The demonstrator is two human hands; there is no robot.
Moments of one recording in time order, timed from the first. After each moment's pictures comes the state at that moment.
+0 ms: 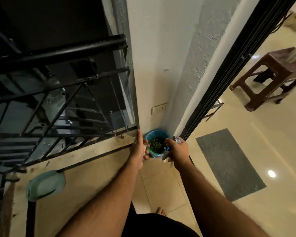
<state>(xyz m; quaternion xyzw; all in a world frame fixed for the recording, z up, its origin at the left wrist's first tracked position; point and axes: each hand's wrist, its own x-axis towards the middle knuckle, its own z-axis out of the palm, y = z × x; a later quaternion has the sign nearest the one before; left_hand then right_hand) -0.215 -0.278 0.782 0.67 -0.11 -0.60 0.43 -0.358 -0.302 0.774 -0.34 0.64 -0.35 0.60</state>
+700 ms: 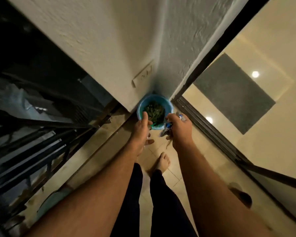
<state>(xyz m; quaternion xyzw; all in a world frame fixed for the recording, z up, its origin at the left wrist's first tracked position) -0.175 -0.448 0.600 0.71 -0.25 -0.65 0.11 -0.295 -0.421 0.611 -0.06 0.73 -0.42 0.53</state>
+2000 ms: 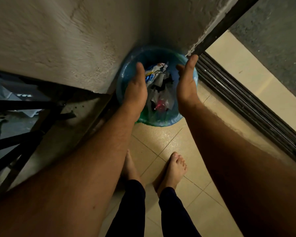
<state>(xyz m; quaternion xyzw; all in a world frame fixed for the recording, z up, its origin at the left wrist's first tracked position) -0.204 -0.550 0.239 0.68 -0.39 -0.62 0.11 -0.318 -0.517 0.245 -0.13 0.72 -0.44 0.52</state>
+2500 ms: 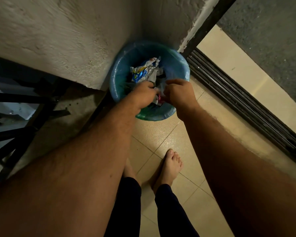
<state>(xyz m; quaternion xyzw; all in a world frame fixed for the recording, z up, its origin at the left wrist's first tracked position) -0.219 -0.538 0.229 0.60 -0.51 -0.60 -0.08 -0.328 -0.488 0.229 -0.11 0.77 -0.31 0.54</state>
